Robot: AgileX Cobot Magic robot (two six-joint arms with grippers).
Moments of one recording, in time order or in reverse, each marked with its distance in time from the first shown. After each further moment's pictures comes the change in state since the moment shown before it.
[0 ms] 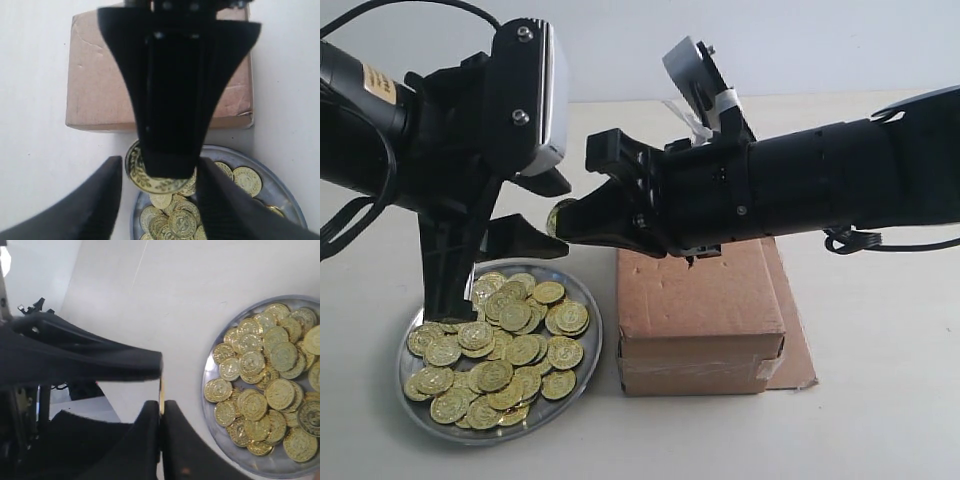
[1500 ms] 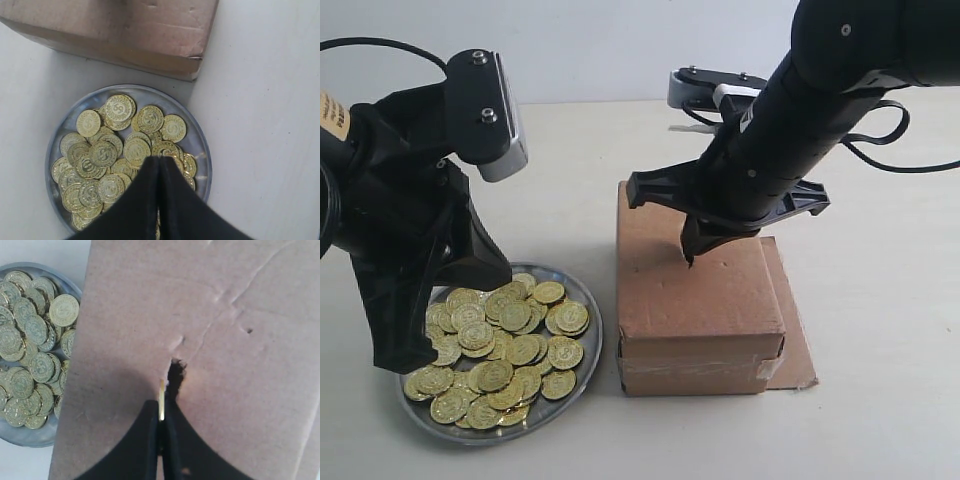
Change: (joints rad) left arm 0.000 -0.049 0.003 0.125 0.242 -0.438; right arm 0.000 0.109 -0.338 -1.499 0.029 1.273
